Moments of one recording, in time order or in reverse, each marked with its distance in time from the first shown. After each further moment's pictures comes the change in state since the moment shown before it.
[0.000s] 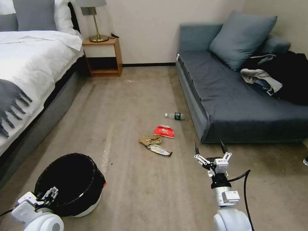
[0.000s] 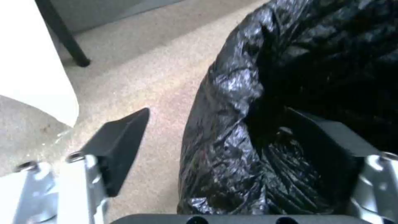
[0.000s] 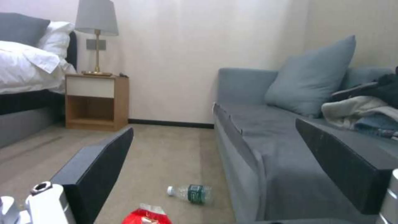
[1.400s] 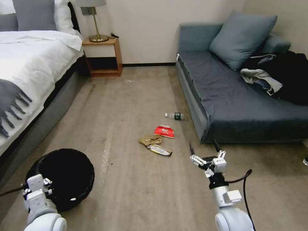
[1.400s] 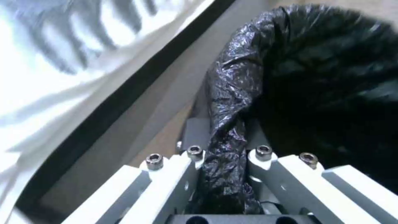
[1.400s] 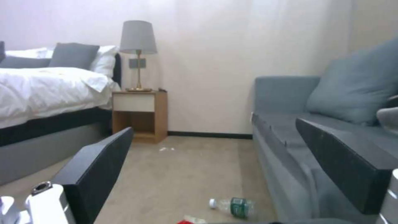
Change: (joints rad) left arm -0.005 0.111 0.035 0.030 0.600 -0.084 0.373; right arm -0.001 -0.046 -0.011 -0.002 0.128 0.070 -0.144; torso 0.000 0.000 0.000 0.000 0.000
